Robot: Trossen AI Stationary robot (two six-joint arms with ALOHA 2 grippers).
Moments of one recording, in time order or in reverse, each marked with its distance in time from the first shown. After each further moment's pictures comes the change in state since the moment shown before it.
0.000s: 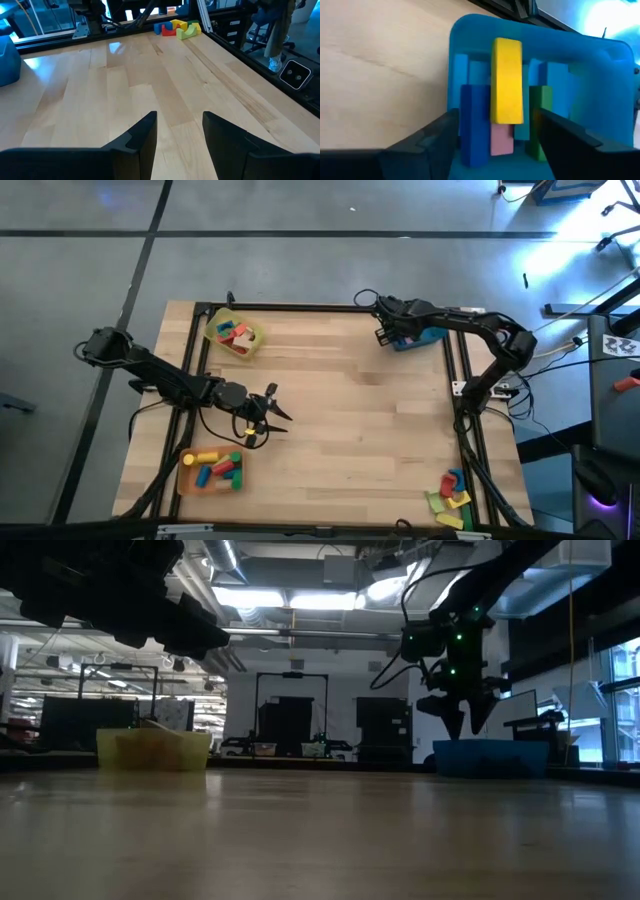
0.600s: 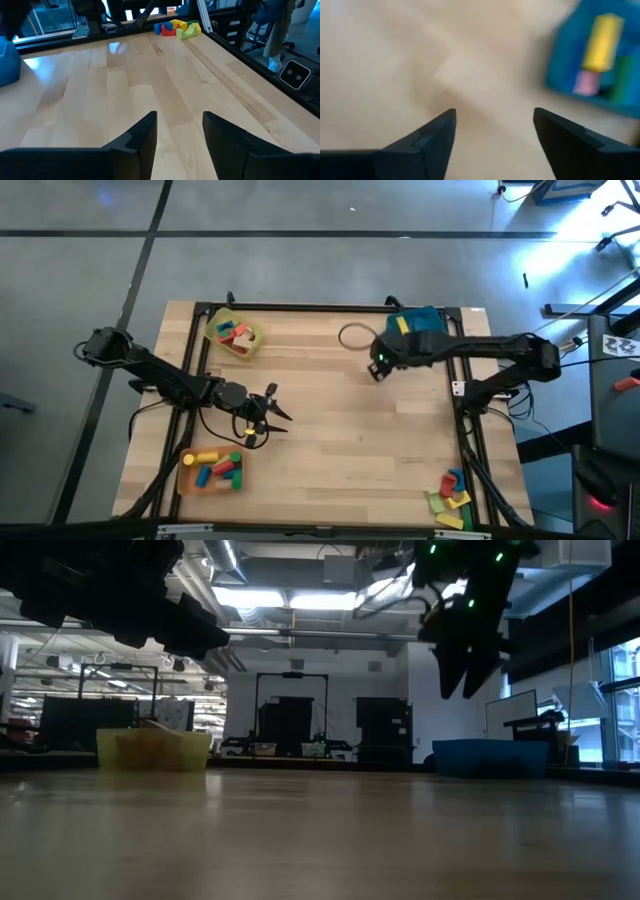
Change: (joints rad) left arm 0.000 0.000 0.000 0.000 0.000 0.000; right arm 0.426 -0.226 0.000 -0.125 -0.094 0.187
